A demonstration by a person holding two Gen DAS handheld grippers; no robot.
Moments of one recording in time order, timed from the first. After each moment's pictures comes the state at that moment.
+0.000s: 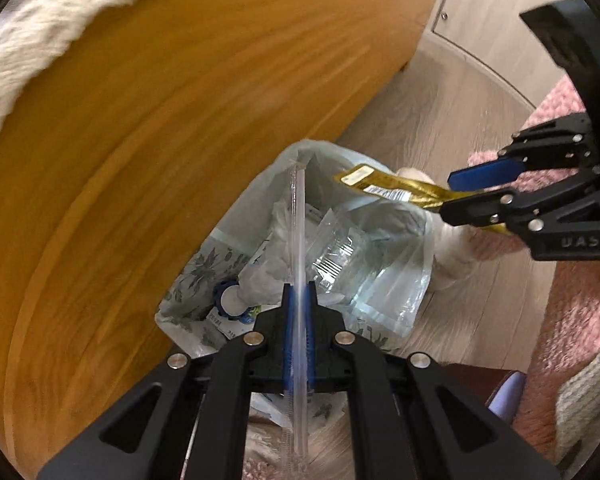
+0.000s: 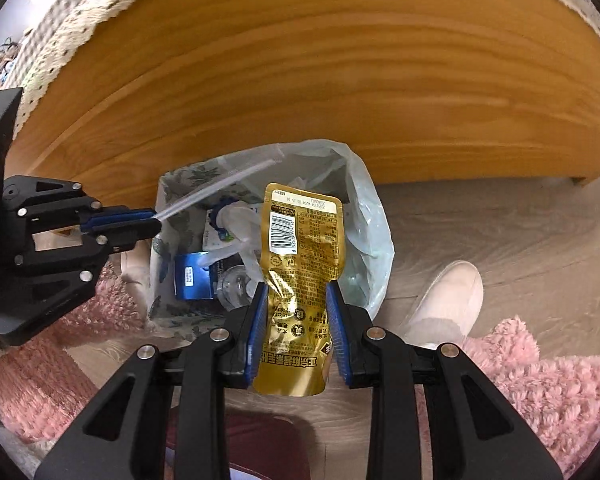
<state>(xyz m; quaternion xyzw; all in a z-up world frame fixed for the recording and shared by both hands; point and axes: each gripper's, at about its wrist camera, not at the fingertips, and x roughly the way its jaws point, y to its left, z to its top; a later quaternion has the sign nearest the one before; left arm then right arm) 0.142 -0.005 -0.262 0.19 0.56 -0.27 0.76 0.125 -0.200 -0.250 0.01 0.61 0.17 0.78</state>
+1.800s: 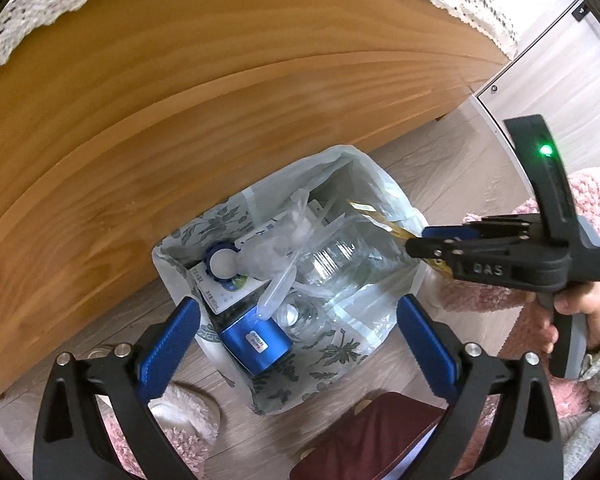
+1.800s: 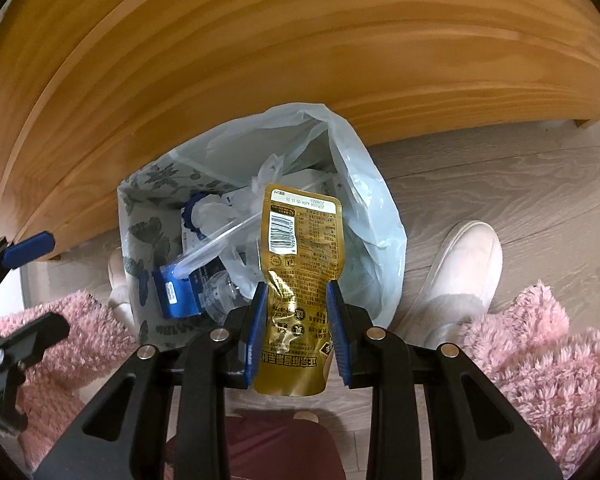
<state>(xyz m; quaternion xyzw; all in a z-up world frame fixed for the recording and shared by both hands) 0.144 0.046 -0.251 0.00 0.60 -0.21 0.77 0.159 -0.199 -0.294 0.06 0.67 0.12 0.73</state>
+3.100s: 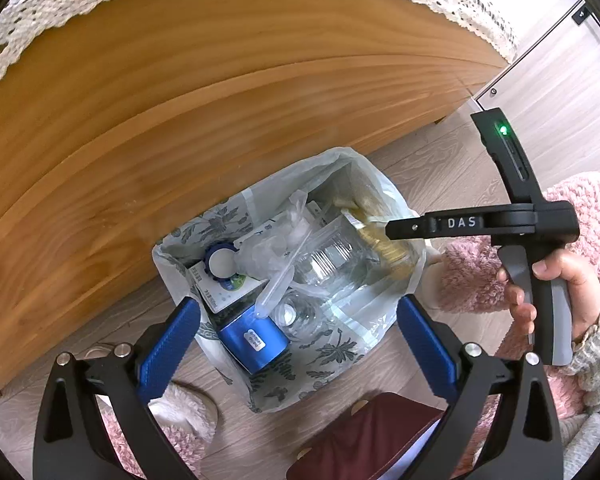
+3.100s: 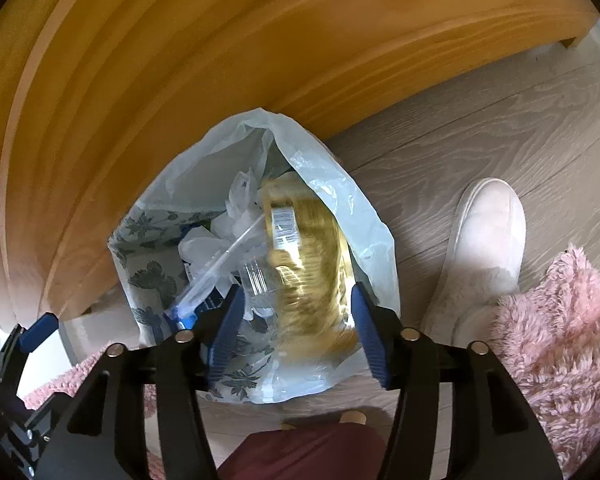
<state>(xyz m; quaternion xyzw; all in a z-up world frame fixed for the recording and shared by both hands) 0.142 0.050 -0.250 0.00 0.60 -0.21 0.77 0.176 -0.231 -0.322 0.18 0.69 0.07 0.70</state>
